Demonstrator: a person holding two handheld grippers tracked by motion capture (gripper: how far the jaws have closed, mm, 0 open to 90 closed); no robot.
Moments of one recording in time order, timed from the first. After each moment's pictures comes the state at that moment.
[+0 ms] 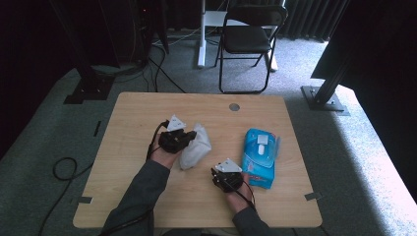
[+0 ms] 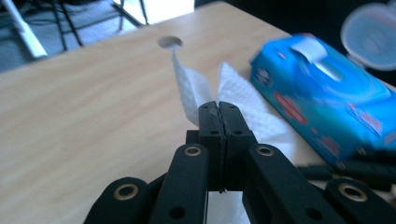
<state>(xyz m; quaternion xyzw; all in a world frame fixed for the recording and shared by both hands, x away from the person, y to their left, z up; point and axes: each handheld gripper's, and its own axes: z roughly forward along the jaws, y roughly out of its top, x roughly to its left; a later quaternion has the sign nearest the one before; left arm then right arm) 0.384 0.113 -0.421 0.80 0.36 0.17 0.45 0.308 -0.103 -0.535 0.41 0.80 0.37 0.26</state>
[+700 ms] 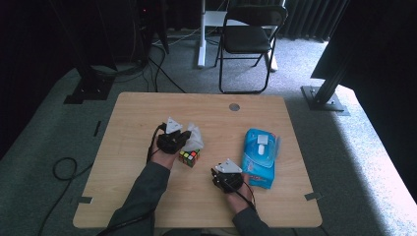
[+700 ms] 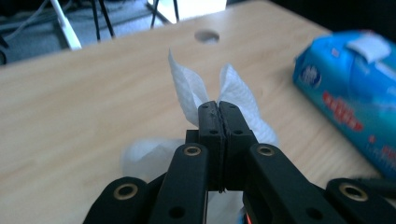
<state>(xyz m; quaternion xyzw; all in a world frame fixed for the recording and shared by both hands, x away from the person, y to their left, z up) 0.389 0.119 -0.455 0.78 0.40 0.21 0.43 0.307 -0.103 -0.535 0.41 0.79 0.37 0.26</state>
